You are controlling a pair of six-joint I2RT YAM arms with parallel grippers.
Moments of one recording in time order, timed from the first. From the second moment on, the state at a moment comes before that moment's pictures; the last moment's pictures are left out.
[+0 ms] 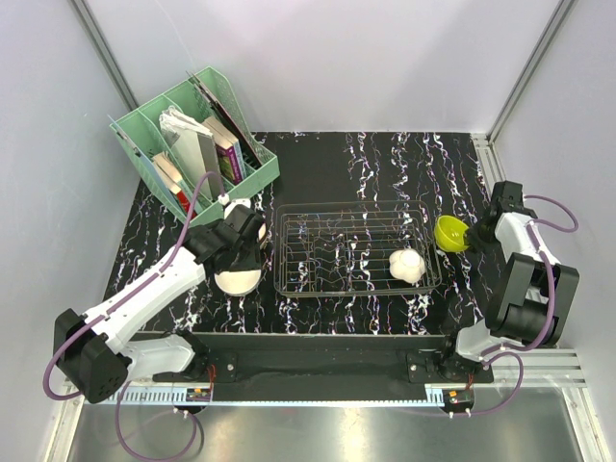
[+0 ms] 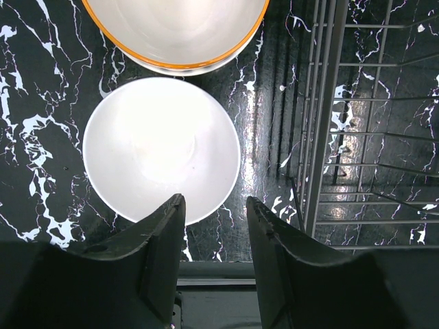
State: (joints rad) left arm -0.66 1.16 0.99 -0.91 -0.31 -0.66; right arm -0.32 1.51 0.99 -0.62 0.09 0.66
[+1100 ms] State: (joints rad) left arm -0.66 1.16 0.94 -0.90 -0.30 -0.66; right arm -0.25 1.56 0.97 -0.52 0.27 0.63
